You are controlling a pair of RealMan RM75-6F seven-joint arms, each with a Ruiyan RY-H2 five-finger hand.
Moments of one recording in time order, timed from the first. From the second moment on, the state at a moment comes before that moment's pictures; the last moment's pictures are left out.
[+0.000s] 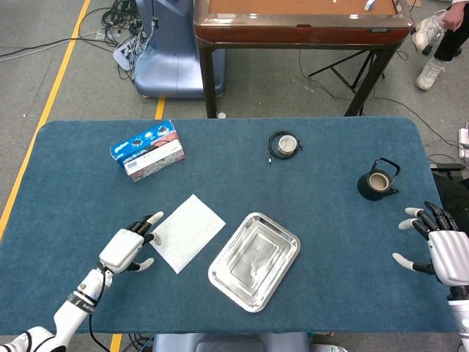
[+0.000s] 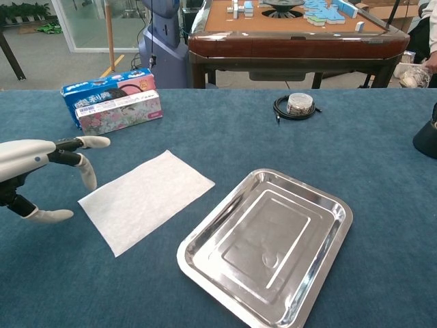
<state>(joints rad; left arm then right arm) -0.46 -1.44 -0.01 -1.42 1.59 1.12 -0.04 0.09 -1.00 0.05 -1.68 -1.50 1.44 0.07</state>
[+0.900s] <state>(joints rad) -0.48 -1.49 0.00 -1.35 1.57 1.13 0.04 0.10 -1.00 0.05 -1.69 -1.51 1.43 0.07</state>
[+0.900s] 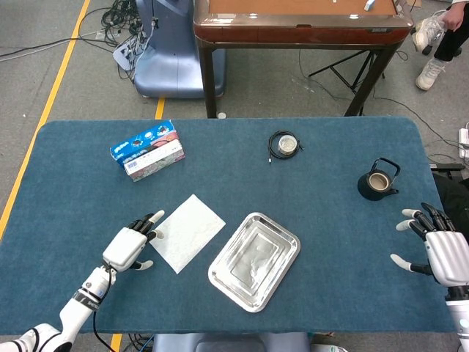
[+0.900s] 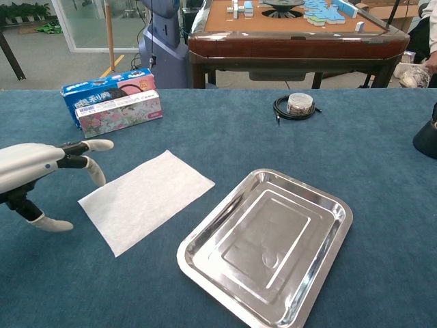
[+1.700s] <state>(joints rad) -0.51 -1.55 0.01 -1.25 1.56 1.10 0.01 0.10 -1.00 0.05 -1.68 -1.51 1.43 0.07</state>
